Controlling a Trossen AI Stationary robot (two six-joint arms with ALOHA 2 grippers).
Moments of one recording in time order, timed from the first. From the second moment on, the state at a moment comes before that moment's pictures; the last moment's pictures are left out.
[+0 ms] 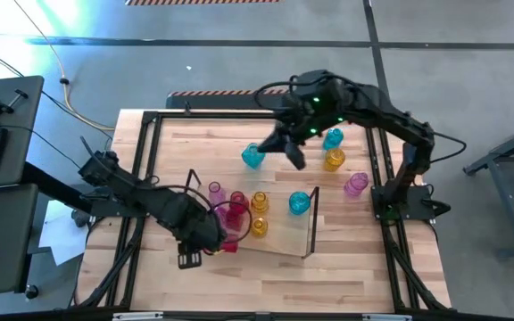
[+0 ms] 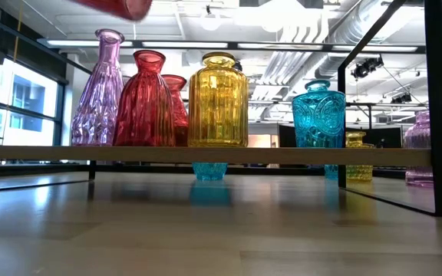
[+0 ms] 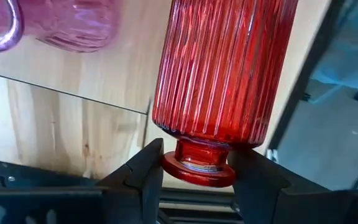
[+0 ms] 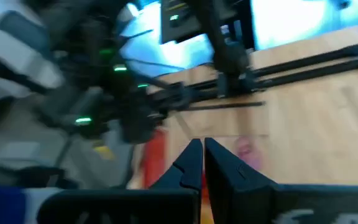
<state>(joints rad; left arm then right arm) -0.50 1.71 1.74 -1.57 0.10 -0.68 -0.13 1.79 2.34 -1.06 -0.38 0.21</state>
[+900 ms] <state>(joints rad) -0.53 1.75 1.74 -1.57 0.04 -0.64 0.38 1.71 1.69 -0.43 0.11 0.81</state>
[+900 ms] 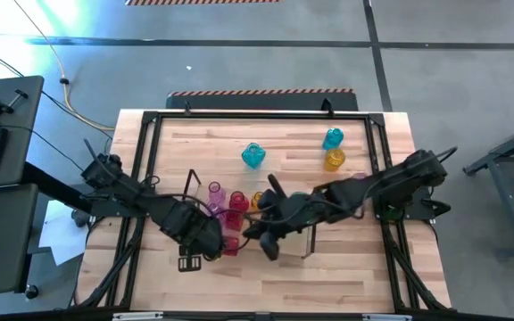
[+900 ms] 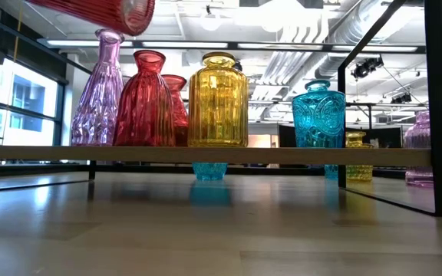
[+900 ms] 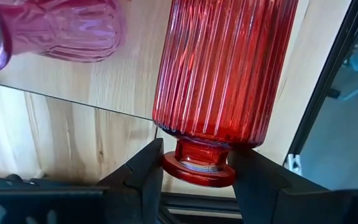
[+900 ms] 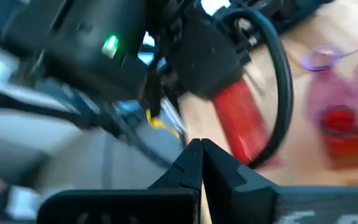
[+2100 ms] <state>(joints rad) -0.52 1.75 1.74 -1.57 -0.05 -0.49 0.49 1.88 1.41 0.05 0.50 1.34</state>
